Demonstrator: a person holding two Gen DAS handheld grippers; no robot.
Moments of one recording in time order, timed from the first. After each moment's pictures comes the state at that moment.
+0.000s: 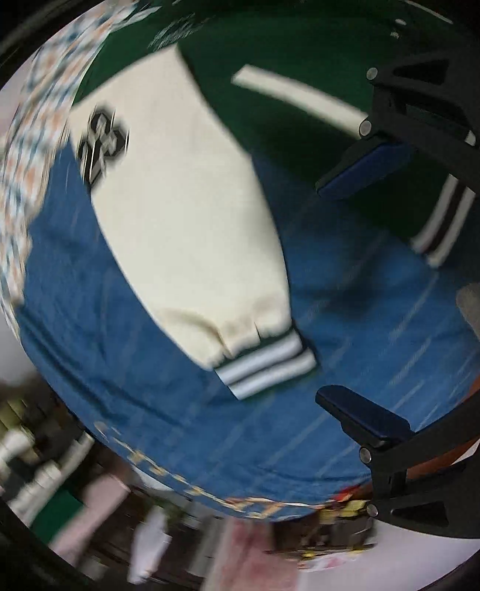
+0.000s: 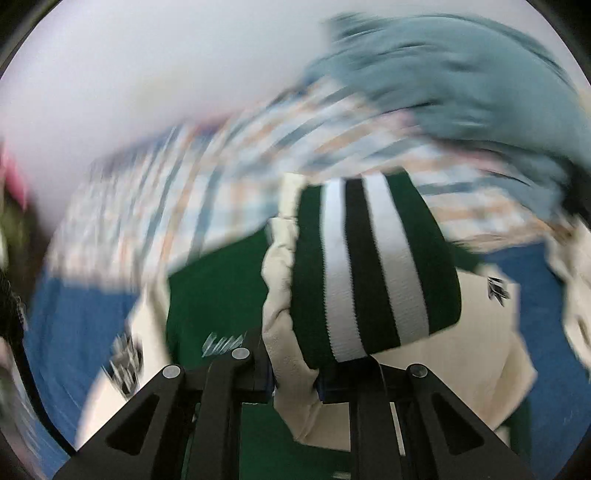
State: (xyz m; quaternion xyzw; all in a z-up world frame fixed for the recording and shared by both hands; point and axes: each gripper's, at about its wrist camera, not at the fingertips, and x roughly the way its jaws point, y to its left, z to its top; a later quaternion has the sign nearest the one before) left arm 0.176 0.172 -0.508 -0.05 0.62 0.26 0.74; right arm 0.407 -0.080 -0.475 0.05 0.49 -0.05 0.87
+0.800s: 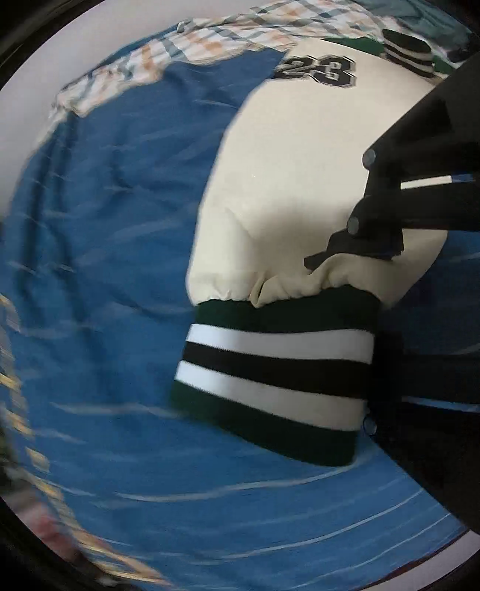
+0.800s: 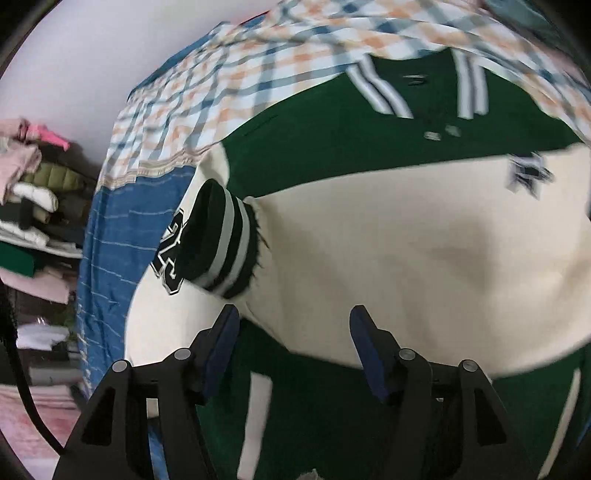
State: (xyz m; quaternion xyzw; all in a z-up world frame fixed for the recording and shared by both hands) left arm 0.251 0.360 -0.573 -0.38 0.51 0.33 0.70; right arm 0.384 -0.087 -0.529 0.16 0.61 0.10 0.77
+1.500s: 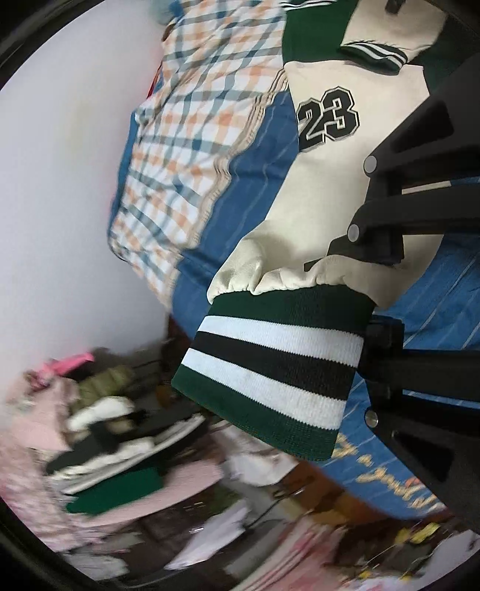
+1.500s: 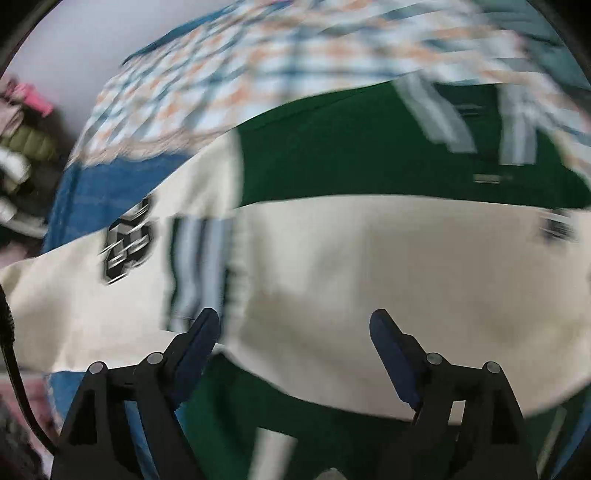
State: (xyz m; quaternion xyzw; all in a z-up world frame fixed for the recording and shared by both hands) left arm 0.331 0.317 -0.419 -0.01 0.41 0.26 0.88; right arm 0.388 -0.081 -0.519 0.07 0.61 -0.01 0.79
